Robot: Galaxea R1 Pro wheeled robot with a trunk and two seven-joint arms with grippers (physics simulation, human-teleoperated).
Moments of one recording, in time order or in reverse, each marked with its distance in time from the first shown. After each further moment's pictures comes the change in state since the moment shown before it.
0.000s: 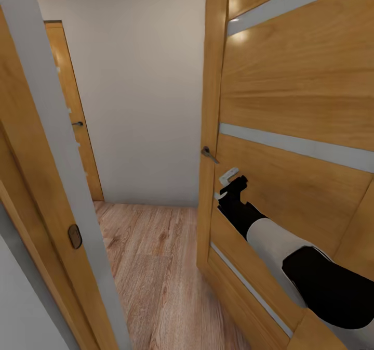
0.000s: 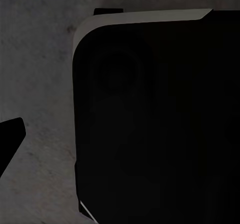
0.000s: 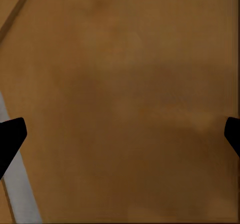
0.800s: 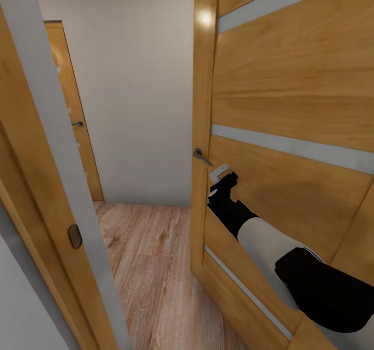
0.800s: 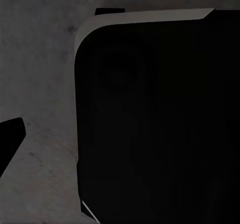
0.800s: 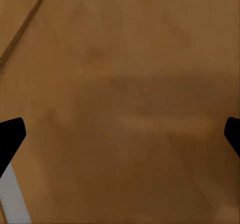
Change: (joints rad) left arm 0.000 0.003 -0.001 0.000 -0.001 0.001 0.000; right arm 0.001 0.059 -0.005 -0.049 0.016 0.026 -0.002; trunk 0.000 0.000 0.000
